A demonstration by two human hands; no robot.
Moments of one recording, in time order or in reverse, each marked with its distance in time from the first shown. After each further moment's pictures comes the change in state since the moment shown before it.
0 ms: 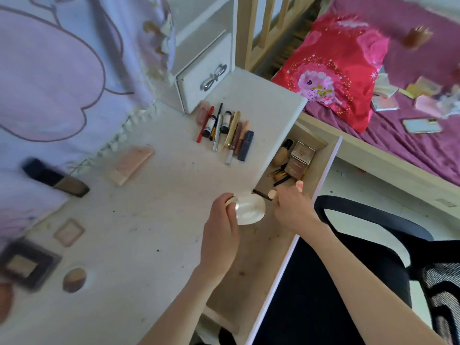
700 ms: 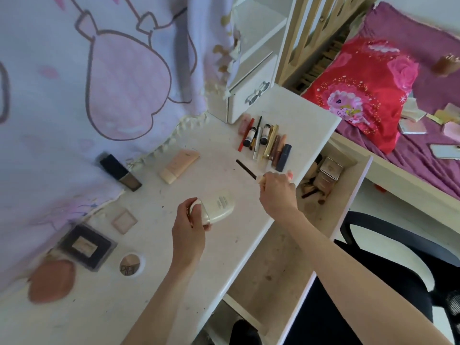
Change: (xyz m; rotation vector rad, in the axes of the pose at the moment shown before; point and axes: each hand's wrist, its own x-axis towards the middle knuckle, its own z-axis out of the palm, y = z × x) left_hand 0.003 -0.047 -0.125 -0.410 0.210 -0.364; right_hand 0.017 -0.124 -0.006 0.091 0.203 -0.021
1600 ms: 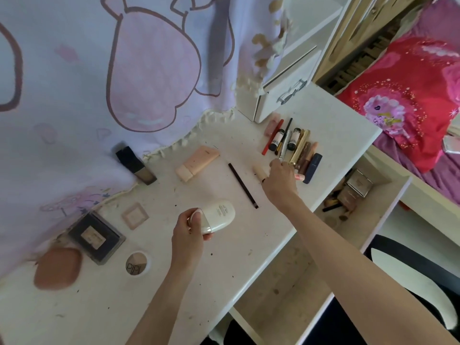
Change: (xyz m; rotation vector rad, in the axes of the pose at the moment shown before) left_hand 0.028 -0.031 -0.013 -0.090 0.099 -0.233; right_hand 0.071 -0.036 0.025 0.101 -0.098 -0.005
